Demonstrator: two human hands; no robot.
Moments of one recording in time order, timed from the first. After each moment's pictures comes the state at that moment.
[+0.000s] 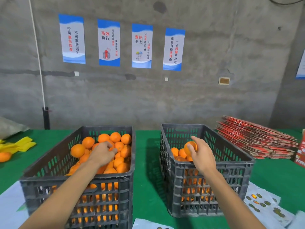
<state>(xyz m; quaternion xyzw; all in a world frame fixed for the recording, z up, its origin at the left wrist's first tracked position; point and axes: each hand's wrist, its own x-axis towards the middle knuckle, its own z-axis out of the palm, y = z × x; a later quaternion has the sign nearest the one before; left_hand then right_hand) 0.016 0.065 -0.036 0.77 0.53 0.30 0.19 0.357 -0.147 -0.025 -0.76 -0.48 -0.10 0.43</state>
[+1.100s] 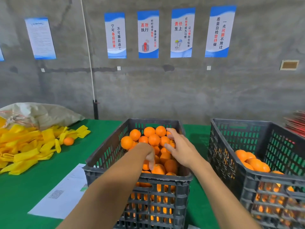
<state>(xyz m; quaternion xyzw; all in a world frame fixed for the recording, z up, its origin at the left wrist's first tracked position) 0.013 0.131 -0.034 0.78 0.57 -0.23 0.10 0.159 0.010 -0.025 -0.62 -0.71 0.03 0.33</state>
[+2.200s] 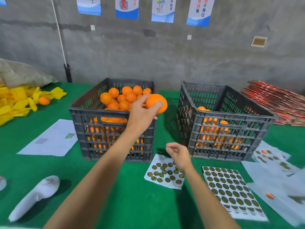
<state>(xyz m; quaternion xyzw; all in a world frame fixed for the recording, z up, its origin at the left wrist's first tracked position) 0.025 -0.110 -0.039 0.63 0.32 0.56 0.44 0.198 -0.178 -0.194 -0.68 -0.48 0.26 0.48</state>
